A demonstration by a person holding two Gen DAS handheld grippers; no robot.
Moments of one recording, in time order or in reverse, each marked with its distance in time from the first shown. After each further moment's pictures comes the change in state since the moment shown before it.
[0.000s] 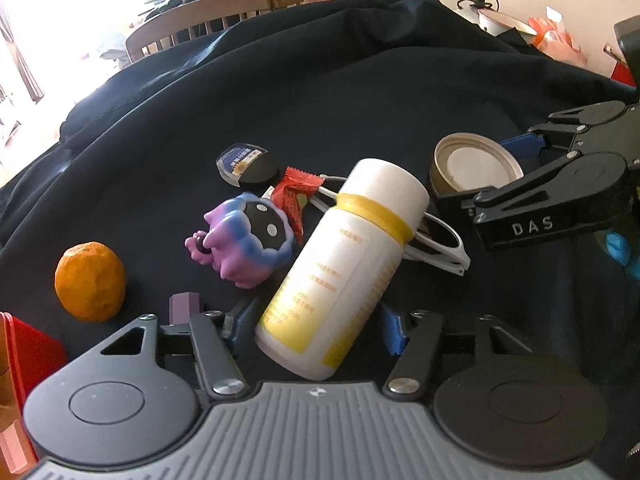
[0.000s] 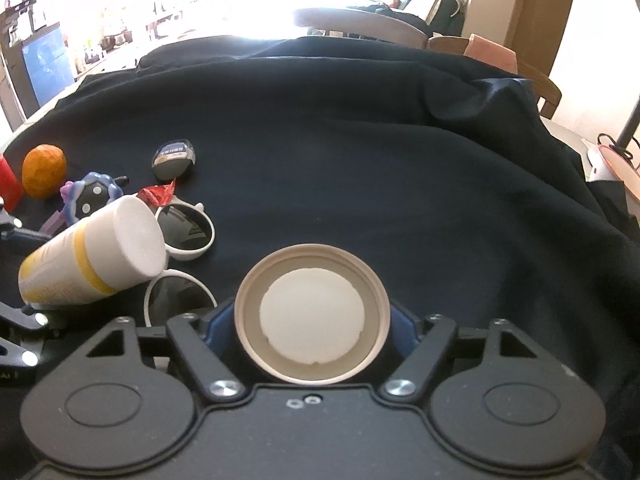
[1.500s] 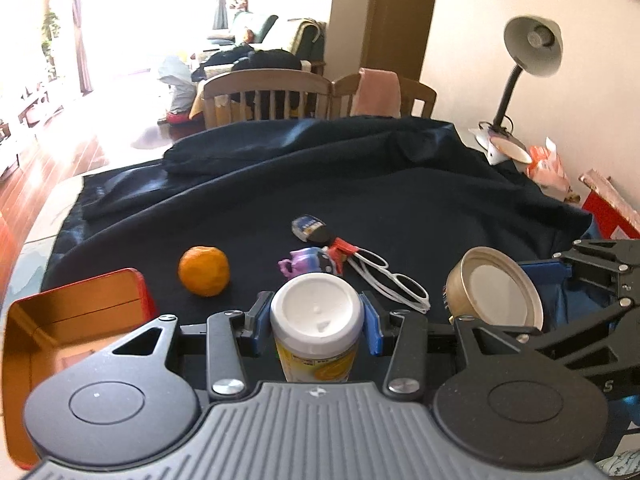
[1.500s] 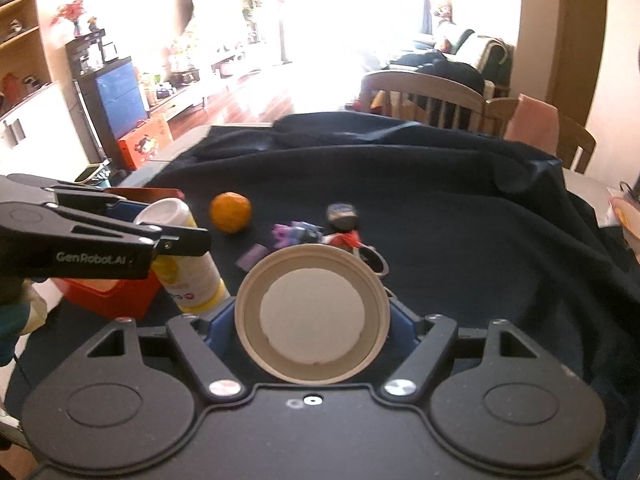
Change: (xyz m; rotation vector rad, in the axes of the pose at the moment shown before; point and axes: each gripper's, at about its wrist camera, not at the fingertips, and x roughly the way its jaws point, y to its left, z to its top) left arm -0.151 0.042 -0.037 -0.241 -0.239 0.008; right arm -0.152 0.098 -0.009 -0.046 -0.123 0.171
